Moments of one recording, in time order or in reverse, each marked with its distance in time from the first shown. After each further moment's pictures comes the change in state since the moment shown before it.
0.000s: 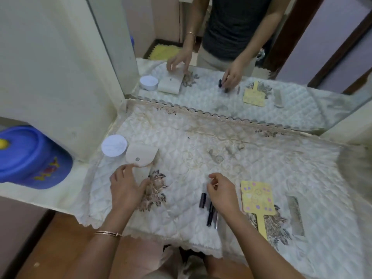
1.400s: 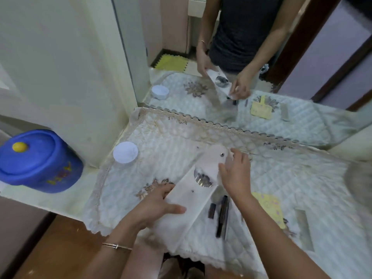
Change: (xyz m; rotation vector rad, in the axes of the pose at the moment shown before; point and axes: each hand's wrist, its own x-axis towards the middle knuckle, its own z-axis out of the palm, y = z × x) left_hand -0.020 0.026 -0.032 -0.644 -0.800 0.031; right_hand 0.037 -0.056 -0.024 -0.132 0.323 -0.120
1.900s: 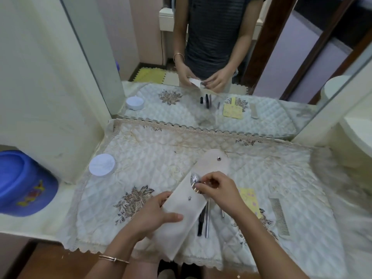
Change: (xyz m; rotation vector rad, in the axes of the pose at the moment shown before) left_hand 0.000 0.014 0.048 0.031 -0.008 0.062; right_hand -0.042 0.030 -0.043 0.470 -0.266 0.063
